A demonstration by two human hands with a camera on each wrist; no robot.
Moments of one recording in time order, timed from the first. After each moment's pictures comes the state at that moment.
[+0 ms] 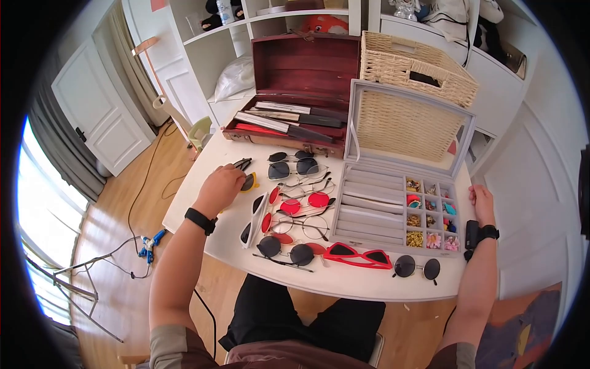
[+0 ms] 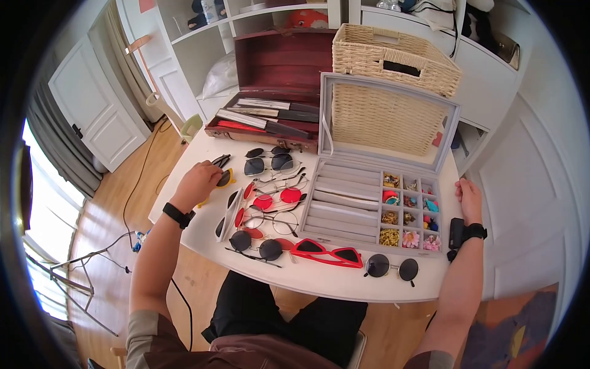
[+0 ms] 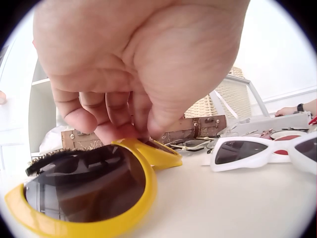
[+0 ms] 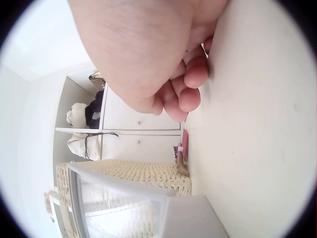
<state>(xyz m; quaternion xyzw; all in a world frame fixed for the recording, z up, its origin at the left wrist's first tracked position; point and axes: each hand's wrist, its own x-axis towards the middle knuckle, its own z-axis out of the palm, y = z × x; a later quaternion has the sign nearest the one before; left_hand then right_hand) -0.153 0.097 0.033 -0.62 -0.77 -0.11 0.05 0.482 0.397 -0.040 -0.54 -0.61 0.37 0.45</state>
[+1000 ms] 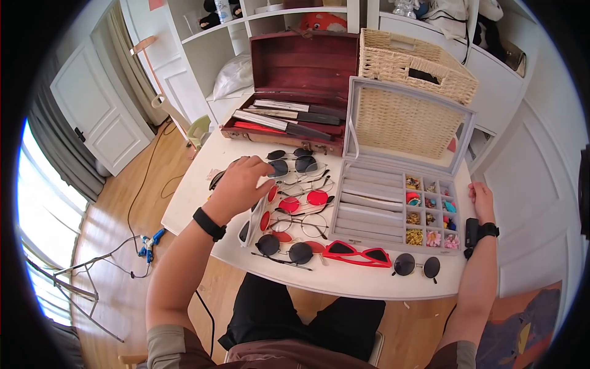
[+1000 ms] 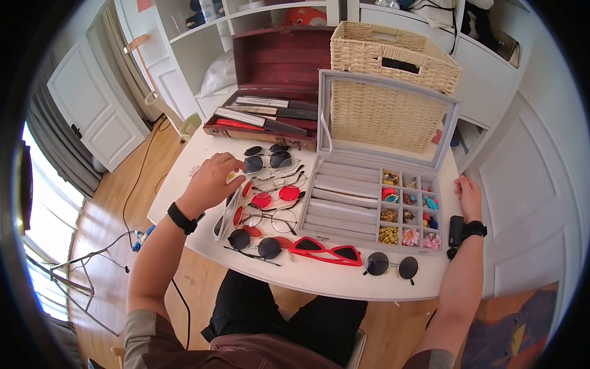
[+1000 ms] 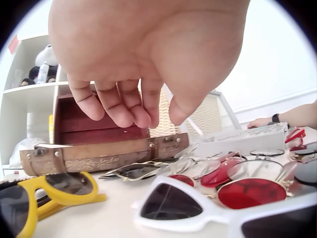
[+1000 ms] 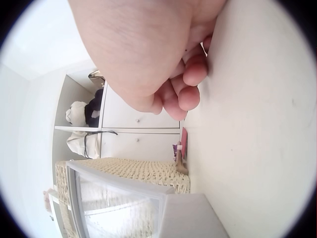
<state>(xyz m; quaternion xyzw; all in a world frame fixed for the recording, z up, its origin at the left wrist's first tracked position) -0.092 0.108 0.061 -0.69 -0.69 -0.19 0.05 0.481 0.401 -0.042 -0.54 -0.61 0.37 0.45</state>
